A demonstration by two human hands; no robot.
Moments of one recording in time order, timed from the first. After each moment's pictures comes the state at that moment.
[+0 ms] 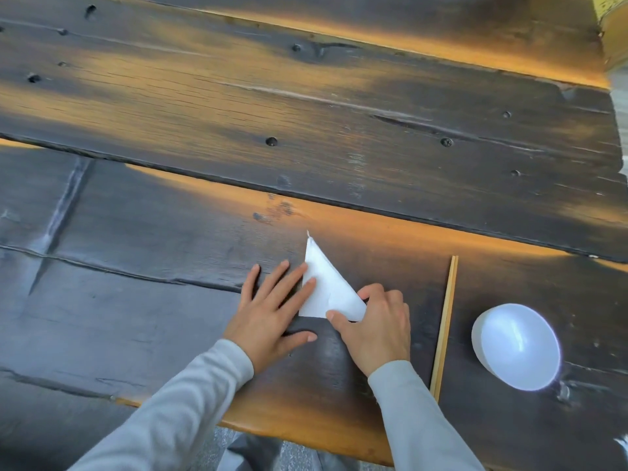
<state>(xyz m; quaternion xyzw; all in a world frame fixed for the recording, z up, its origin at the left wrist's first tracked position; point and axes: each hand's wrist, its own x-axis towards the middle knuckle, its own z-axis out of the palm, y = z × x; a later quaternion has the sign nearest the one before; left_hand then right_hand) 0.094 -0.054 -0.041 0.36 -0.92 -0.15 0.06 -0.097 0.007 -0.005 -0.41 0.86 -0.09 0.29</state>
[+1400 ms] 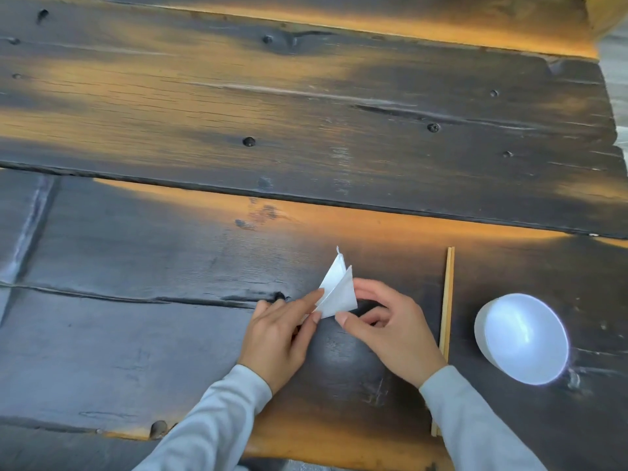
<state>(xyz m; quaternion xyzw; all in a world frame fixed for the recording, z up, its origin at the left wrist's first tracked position) 0.057 -0.038 -0.034 0.45 -0.83 -0.27 0.21 -0.135 0.013 0.016 -0.40 0.71 -0.32 0.49</state>
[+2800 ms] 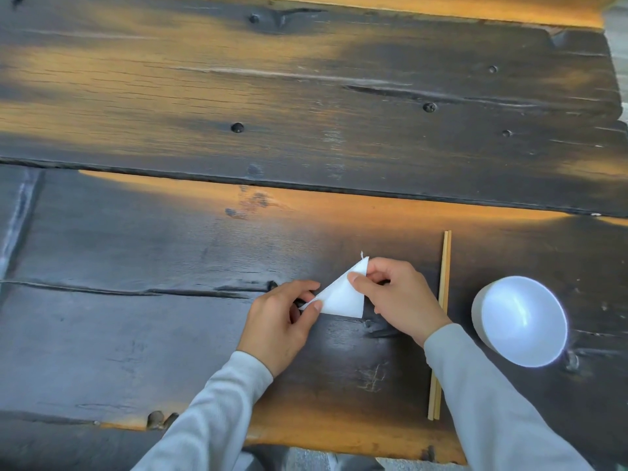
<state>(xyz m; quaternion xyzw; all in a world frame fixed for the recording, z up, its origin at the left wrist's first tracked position) 0.044 -0.043 -0.018 0.53 -0.72 -0.42 0.14 -0.164 -0.008 -0.004 -0.37 0.77 -0.24 0.47</state>
